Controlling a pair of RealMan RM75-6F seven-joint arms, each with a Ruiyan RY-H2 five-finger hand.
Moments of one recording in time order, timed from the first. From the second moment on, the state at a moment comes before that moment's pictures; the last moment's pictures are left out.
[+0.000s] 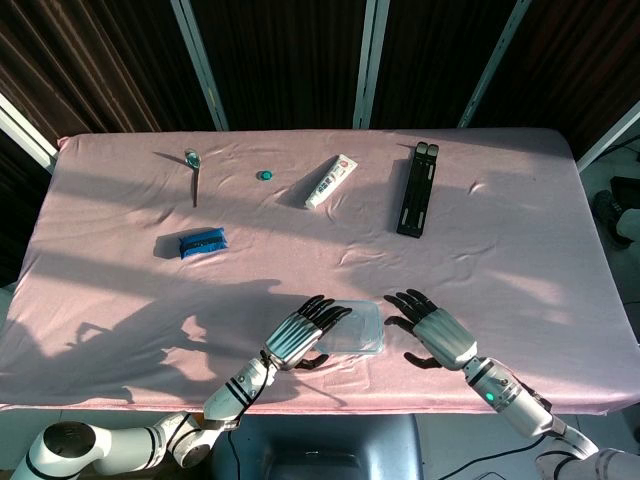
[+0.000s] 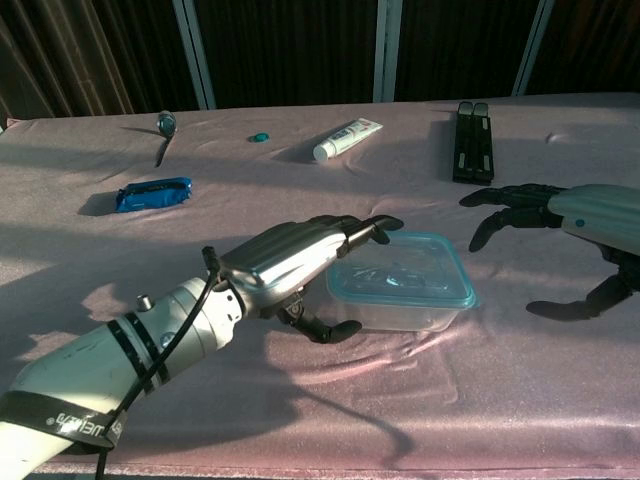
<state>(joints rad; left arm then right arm) -0.80 -1.96 -0.06 -1.13 1.52 1.05 0.01 0.47 -1.42 -0.02 -1.32 -1.78 1.14 0.17</state>
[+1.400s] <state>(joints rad) -0.79 -1.97 -0.01 -1.07 1.61 1.07 -0.07 0.59 -1.54 -0.13 -1.22 -1.83 1.19 0.31</state>
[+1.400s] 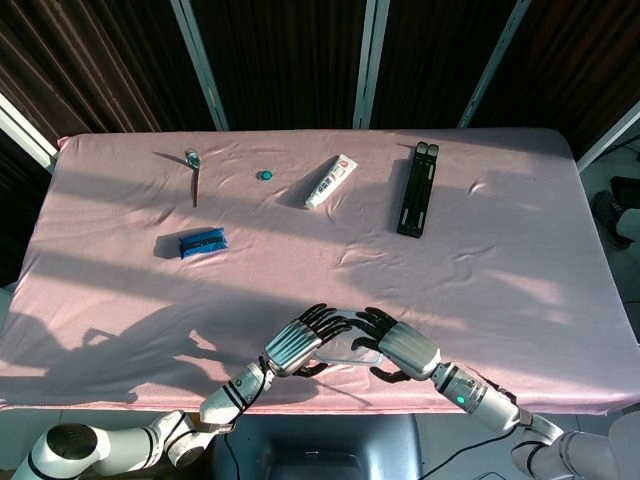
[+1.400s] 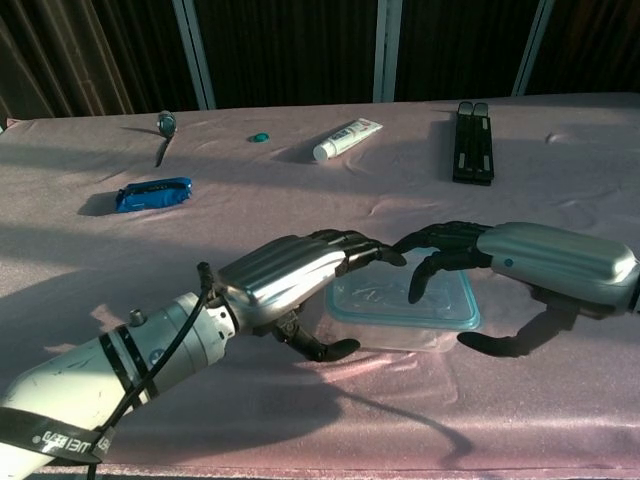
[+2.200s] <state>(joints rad) -0.80 -1.97 -0.02 -1.07 1.59 1.02 -0.09 0.66 -1.52 -0.16 -1.16 -1.87 1.19 0.42</state>
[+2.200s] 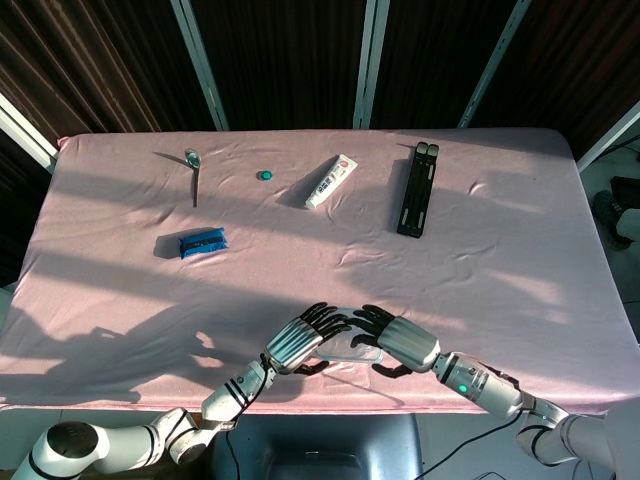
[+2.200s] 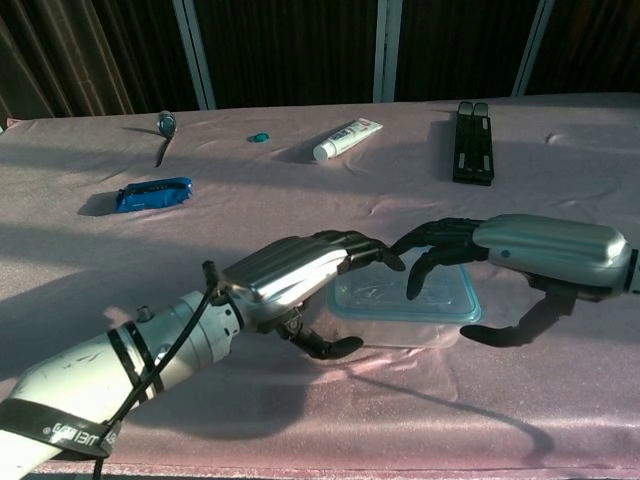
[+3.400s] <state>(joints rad) -0.81 -1.97 -0.01 -1.06 1.60 1.01 -0.10 0.66 -1.52 -0.19 -1.11 -1.88 1.26 0.45</state>
